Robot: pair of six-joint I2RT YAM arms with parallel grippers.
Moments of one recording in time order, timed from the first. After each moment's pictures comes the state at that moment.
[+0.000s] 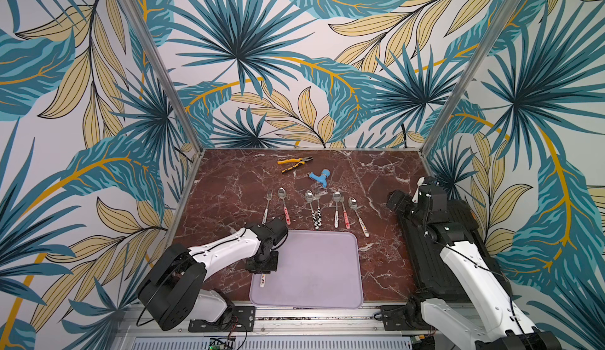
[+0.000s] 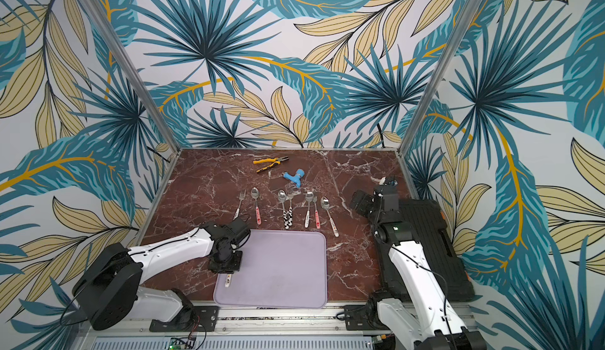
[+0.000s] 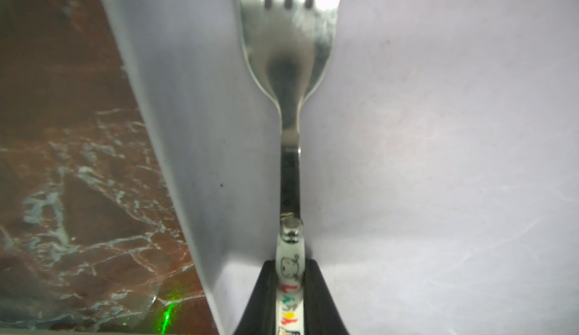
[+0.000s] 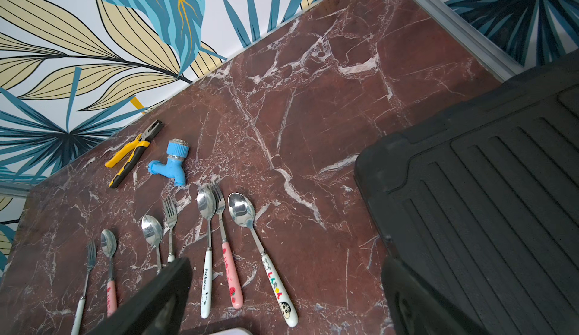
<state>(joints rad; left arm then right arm) -0.66 1.40 0.72 -0.95 0.02 -0.68 0.06 0.97 0.81 -0.47 0.10 0.55</state>
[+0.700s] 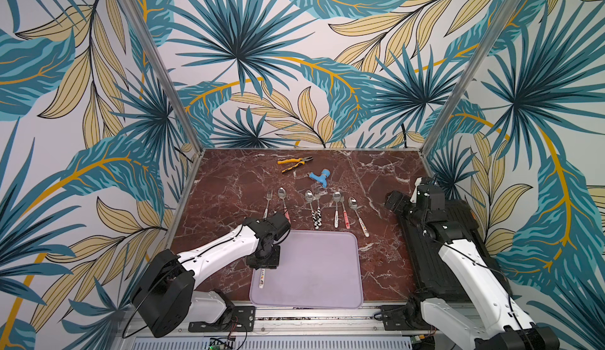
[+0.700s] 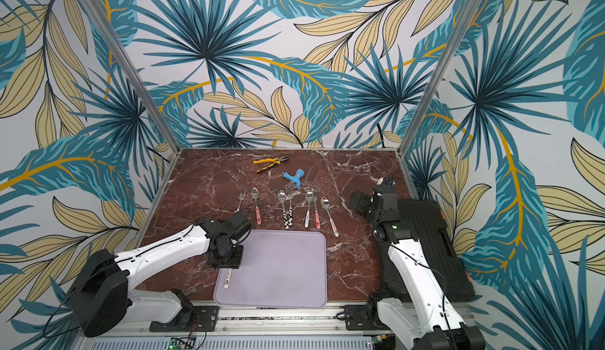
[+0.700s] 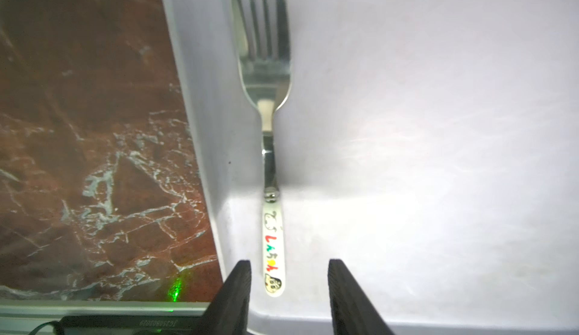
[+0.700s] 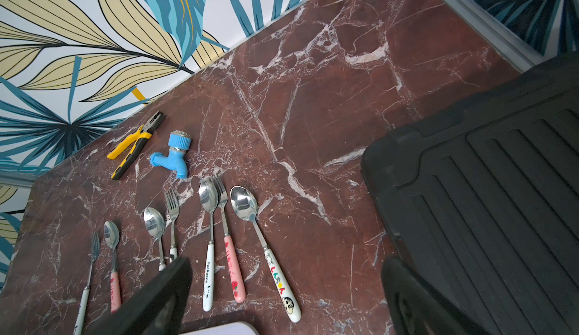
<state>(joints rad) -0.69 1.35 0.86 -1.06 0.00 -0.70 0.06 1.00 0.81 -0.46 0.06 0.55</state>
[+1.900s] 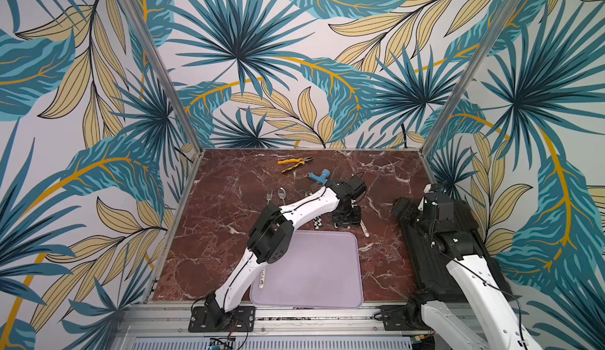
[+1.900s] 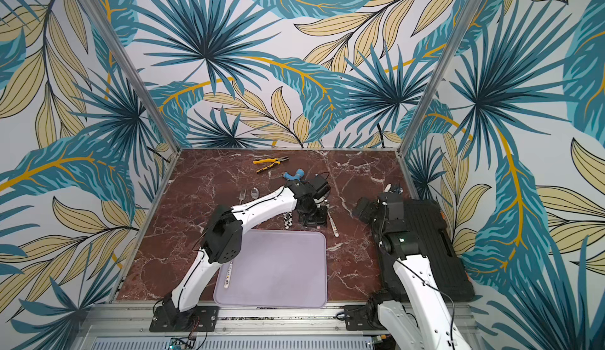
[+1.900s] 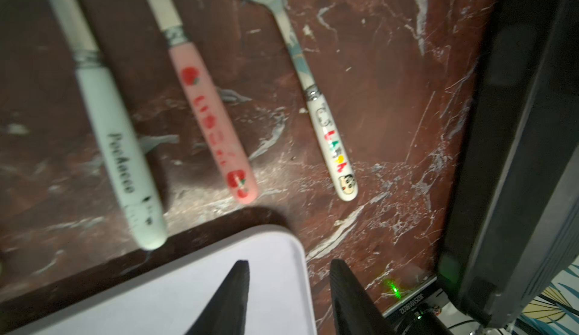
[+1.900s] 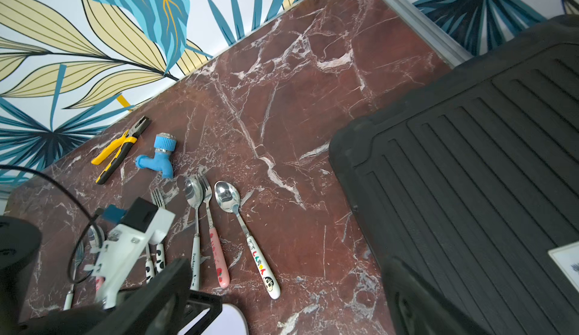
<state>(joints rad) -0.89 2.37 2.14 -1.00 0.29 -0.80 0.07 0.83 0.79 -0.60 0.16 0.56</state>
